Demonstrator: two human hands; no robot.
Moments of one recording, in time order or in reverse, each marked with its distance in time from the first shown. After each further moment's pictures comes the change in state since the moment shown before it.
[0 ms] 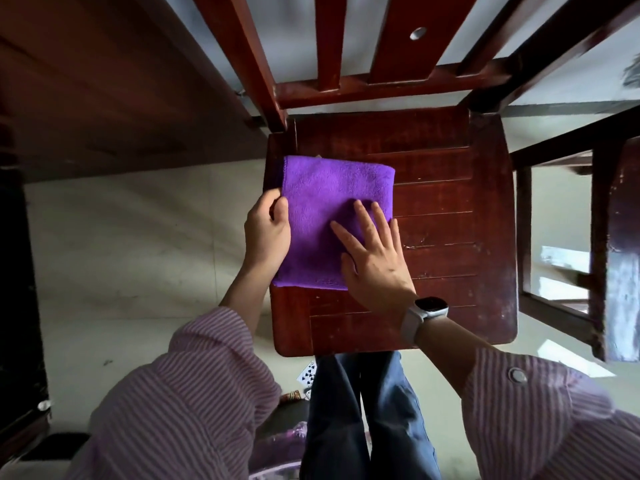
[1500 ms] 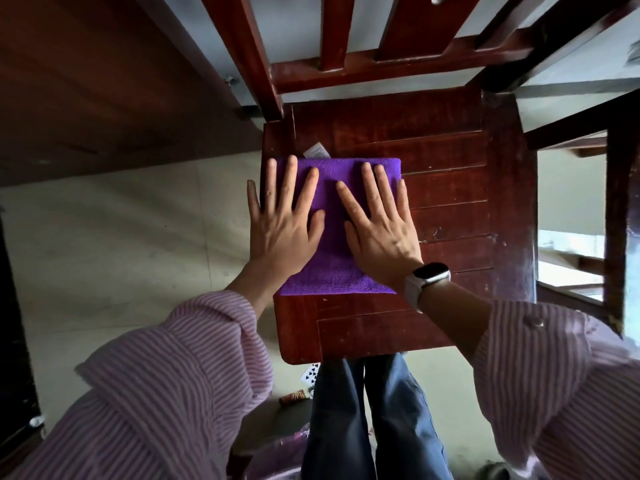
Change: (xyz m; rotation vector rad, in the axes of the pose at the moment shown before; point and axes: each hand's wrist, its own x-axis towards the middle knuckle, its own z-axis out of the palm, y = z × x) left_hand 0.012 -0.033 0.018 0.866 -0.185 0.586; right_hand 0.039 0.022 0.022 -0.323 0.198 -0.092
